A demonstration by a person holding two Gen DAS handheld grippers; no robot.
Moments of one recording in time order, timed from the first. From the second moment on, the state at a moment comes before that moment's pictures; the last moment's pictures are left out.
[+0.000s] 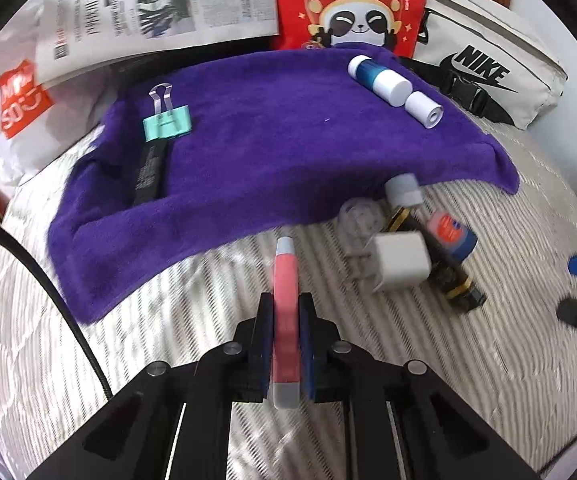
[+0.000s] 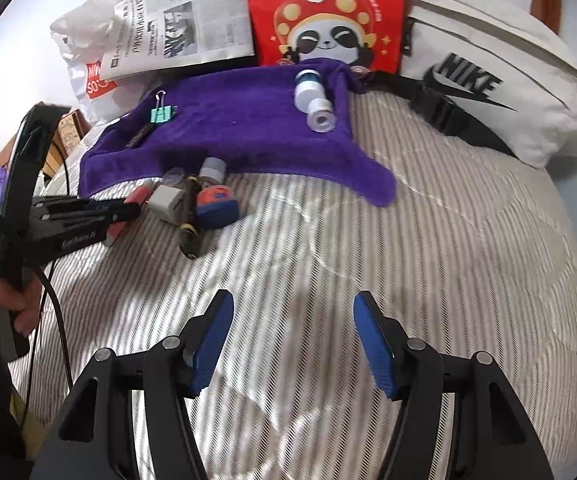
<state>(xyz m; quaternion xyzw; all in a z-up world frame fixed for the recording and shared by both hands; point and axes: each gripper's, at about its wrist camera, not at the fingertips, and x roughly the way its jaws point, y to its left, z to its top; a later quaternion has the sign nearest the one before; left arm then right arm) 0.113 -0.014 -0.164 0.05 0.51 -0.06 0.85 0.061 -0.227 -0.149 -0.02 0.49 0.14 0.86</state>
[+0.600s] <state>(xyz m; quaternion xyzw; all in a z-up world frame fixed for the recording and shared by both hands) 0.072 0.048 -0.167 0.01 0.50 -0.02 0.87 0.125 -0.170 -0.170 -0.06 0.48 0.18 0.86</state>
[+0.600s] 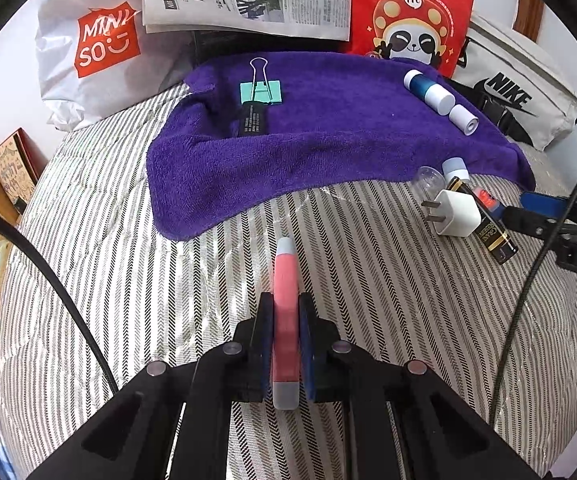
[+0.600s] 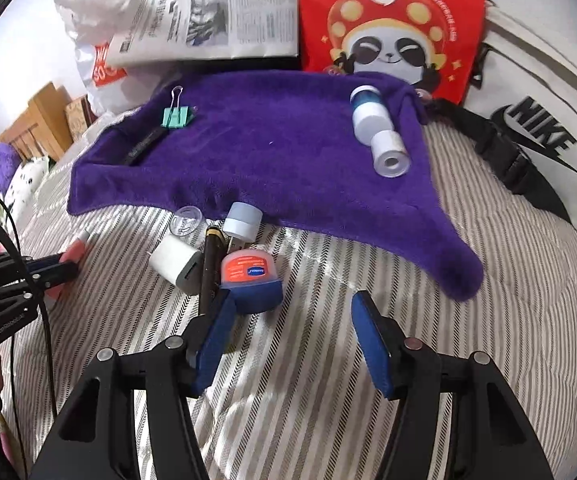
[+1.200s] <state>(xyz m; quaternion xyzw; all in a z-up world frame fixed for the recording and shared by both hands) 0.066 0.053 -0.165 0.00 0.49 -0.03 0.87 0.128 -0.140 -0.184 -0.14 0.48 0.16 0.85</state>
